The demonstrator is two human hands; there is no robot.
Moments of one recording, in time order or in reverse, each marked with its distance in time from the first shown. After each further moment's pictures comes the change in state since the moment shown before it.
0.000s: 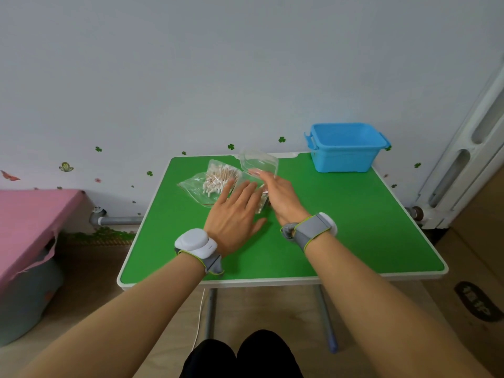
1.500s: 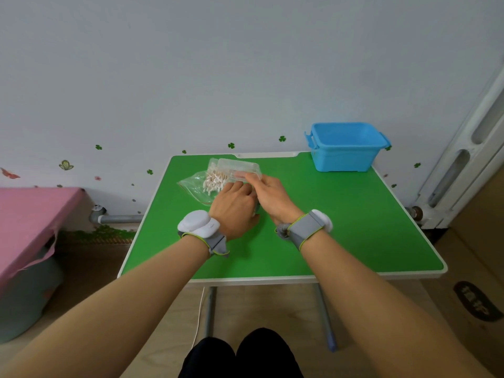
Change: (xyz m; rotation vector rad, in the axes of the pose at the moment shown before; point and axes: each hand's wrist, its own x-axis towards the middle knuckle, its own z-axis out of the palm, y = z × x) left_hand 0.022 -0.006 -0.005 -0.023 -0.266 -0.023; right_hand -0.012 -0.013 0.014 -0.159 -0.131 -0.076
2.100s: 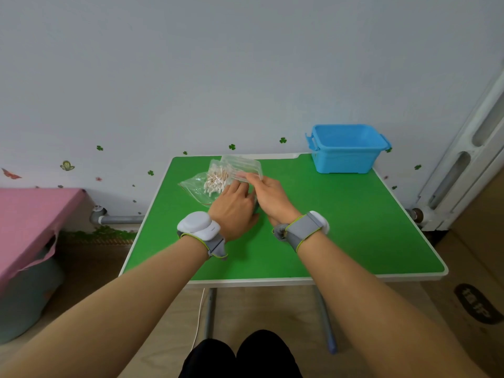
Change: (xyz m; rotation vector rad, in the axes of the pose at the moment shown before) left_hand -0.002 -0.004 0.003 -0.033 0.003 -0.009; right_hand 0.005 0.002 0.007 0.062 0.077 0.059
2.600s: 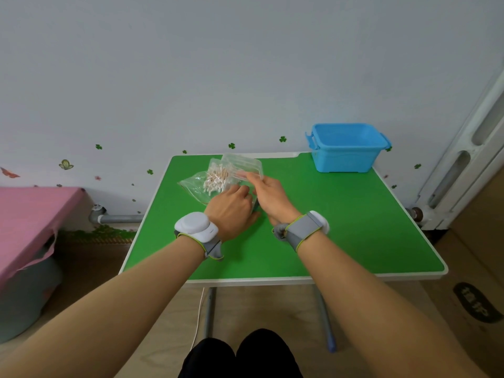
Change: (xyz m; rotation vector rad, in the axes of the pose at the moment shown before) left_hand -0.004 -0.005 0.003 -0.015 0.032 0.041; right_hand 0.002 0.005 -0.001 -0.026 -0.029 -0.014
